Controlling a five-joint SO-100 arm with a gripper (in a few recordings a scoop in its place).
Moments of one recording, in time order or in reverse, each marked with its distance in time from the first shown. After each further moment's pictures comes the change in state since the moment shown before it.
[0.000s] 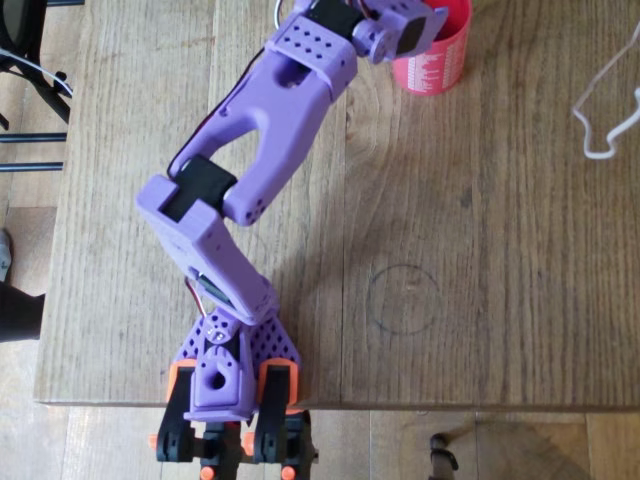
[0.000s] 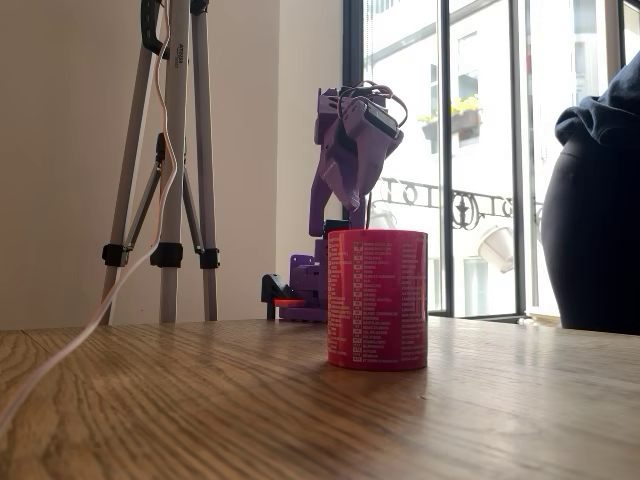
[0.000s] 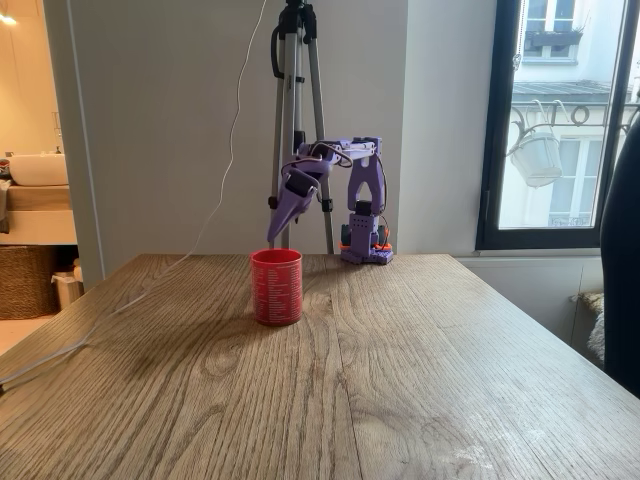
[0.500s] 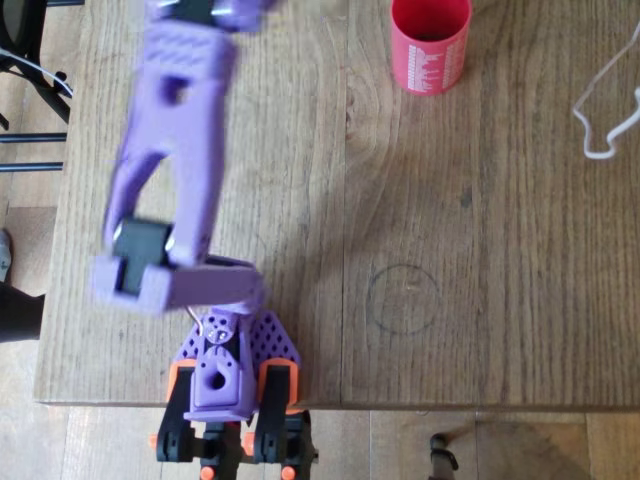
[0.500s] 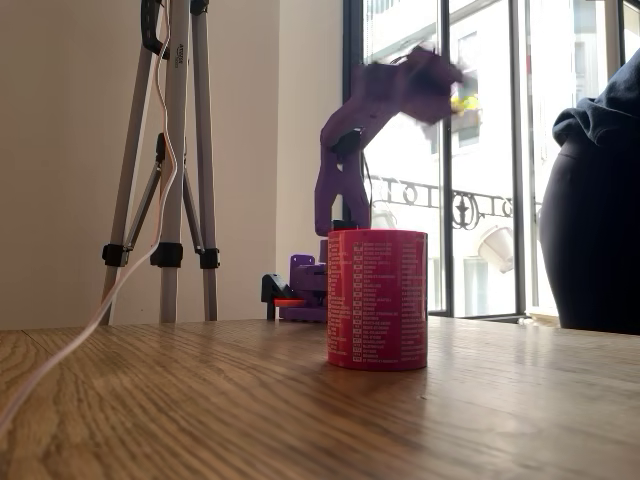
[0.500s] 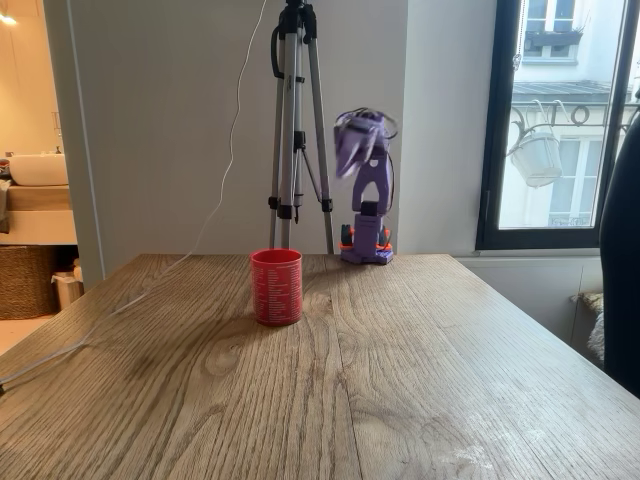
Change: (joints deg) arm -22.8 26.5 1.7 -1.6 19.2
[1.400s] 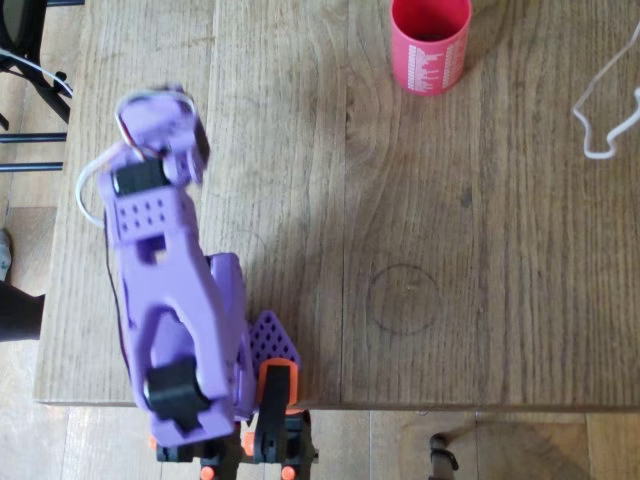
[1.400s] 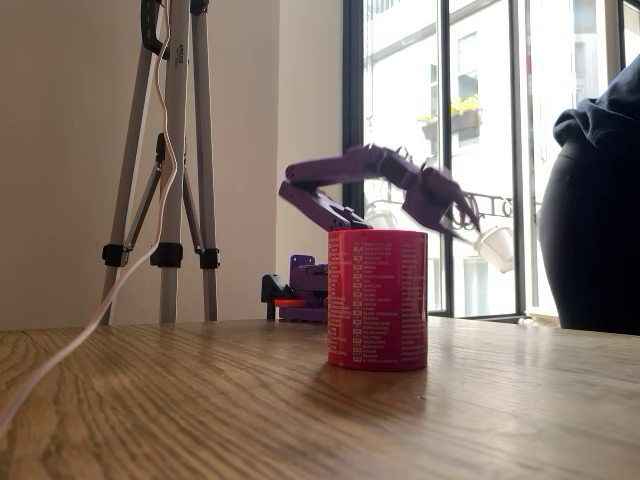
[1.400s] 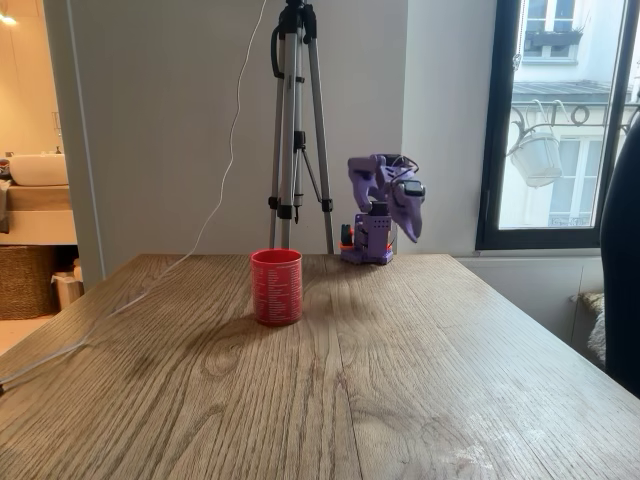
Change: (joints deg) arm -22.6 46.5 67.3 7.9 10.9
